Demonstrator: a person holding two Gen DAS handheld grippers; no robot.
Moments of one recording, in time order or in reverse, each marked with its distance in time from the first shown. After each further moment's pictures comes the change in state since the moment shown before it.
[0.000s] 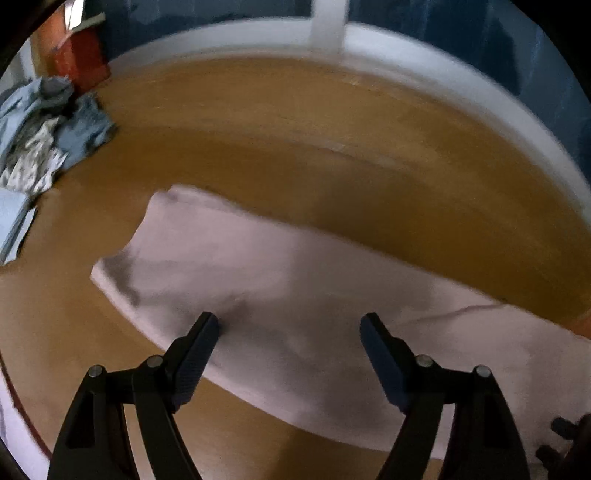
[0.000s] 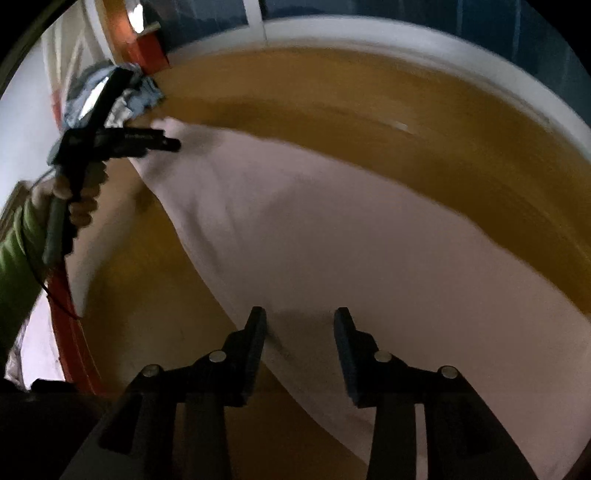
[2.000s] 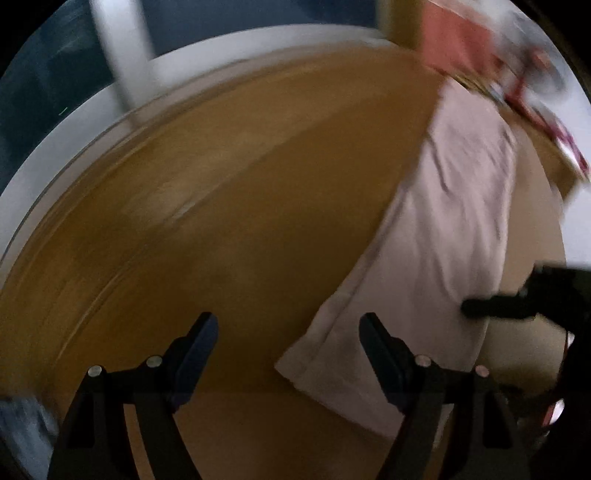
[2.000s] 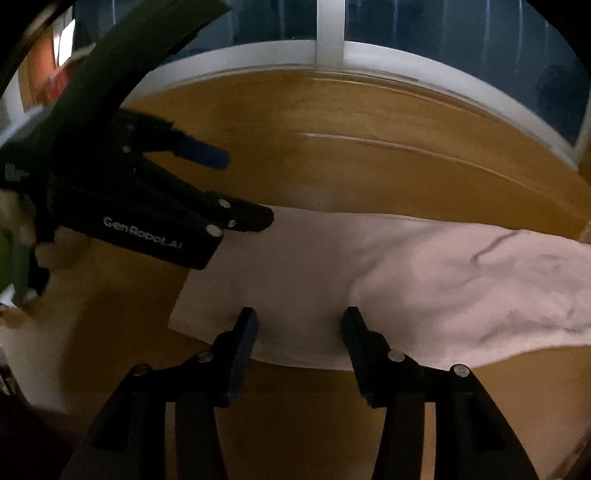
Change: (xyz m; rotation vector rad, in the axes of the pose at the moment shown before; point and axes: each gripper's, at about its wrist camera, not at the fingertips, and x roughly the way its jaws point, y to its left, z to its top) left arm 0.012 0.124 0.064 1.170 -0.030 -0.551; right arm 0.133 0.289 0.157 0.410 -0.176 -0.373
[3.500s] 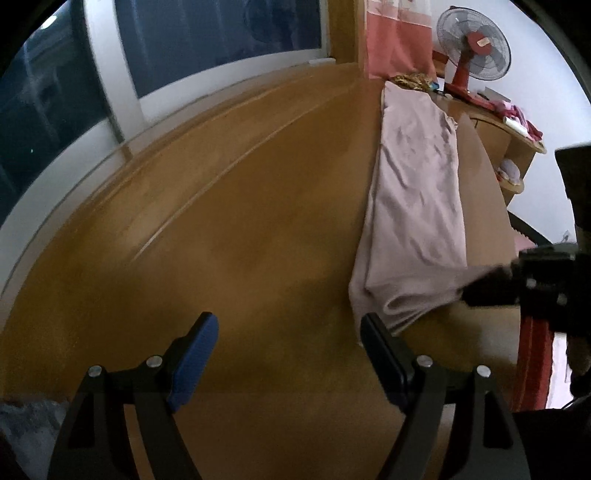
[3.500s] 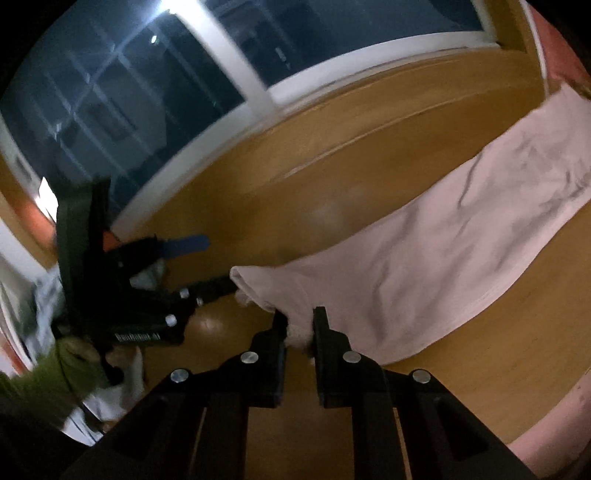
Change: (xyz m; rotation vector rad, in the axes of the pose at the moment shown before) left arm -0.053 0.002 -0.043 0.101 -0.109 -0.067; right arm -0.096 -0.165 -0.032 0.556 -0.158 0.236
